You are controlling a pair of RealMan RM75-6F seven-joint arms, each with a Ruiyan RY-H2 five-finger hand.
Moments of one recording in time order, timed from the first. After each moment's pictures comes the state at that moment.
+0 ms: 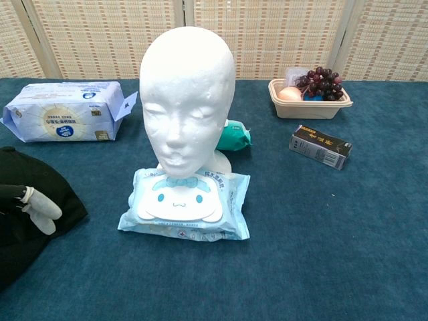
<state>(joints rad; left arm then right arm) -0.30 -1.21 0.13 -1.81 1.59 1.11 -0.20 0.13 -1.06 0.00 -1.62 -1.61 1.44 0.18</state>
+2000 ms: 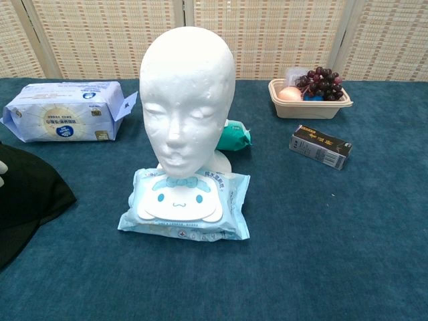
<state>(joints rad) -0.22 -1.18 0.07 -1.75 1.50 1.26 -0.14 0.13 -1.06 0.00 -1.63 -1.61 1.43 0.17</state>
